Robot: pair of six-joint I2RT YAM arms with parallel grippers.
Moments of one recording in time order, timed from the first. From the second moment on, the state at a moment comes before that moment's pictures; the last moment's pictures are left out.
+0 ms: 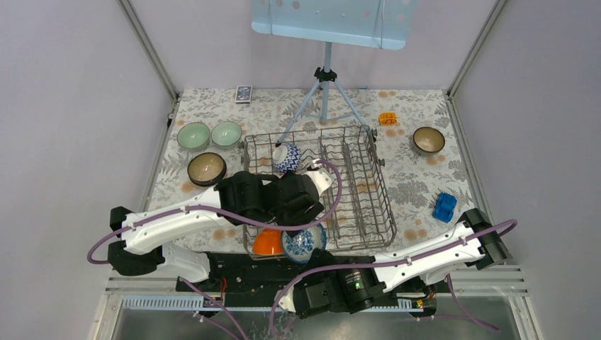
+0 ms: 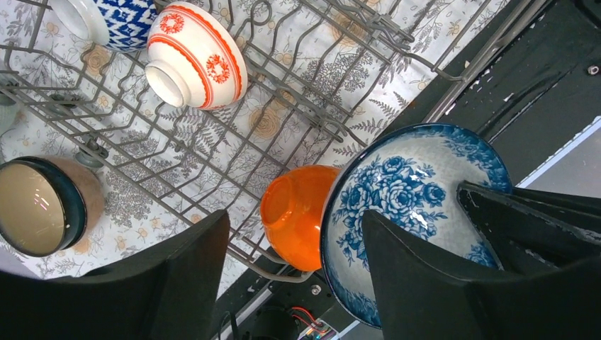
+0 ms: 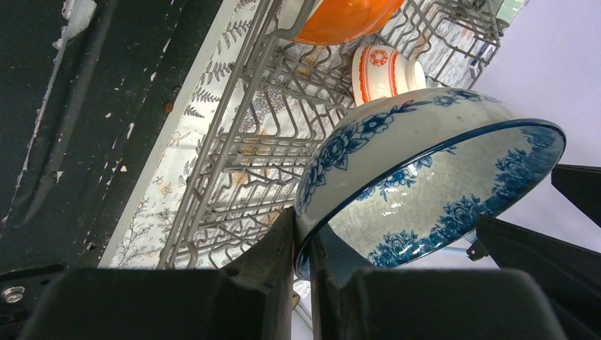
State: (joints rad) left arm -1.31 1.34 1.55 -1.25 -0.35 -0.31; right arm 1.87 1.44 1.20 -0.98 0.65 -0.58
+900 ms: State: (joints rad) left arm -1.35 1.33 1.46 -1.23 -0.29 -0.31; right arm 1.87 1.44 1.19 -0.98 0.67 -0.60
